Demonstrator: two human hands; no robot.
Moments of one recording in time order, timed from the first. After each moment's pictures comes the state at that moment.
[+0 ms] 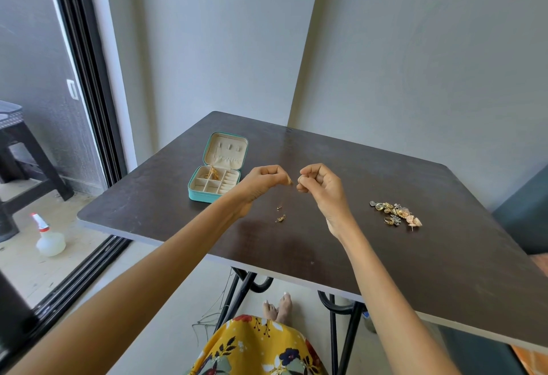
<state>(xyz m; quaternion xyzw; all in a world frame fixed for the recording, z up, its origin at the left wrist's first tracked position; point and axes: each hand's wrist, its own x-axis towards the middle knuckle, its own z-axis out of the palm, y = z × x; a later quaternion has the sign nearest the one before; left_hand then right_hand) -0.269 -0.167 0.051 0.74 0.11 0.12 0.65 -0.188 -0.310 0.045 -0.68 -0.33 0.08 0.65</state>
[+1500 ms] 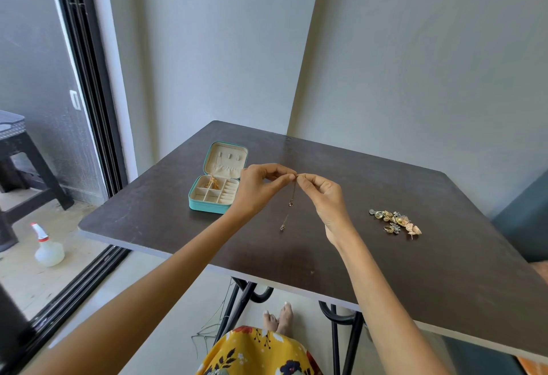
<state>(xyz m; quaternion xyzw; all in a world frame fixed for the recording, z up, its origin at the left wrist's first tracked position) -0.273 -0.172 0.056 0.79 0.00 0.36 0.50 -0.192 -0.307 0.050 -0.66 -0.30 0.12 0.68</state>
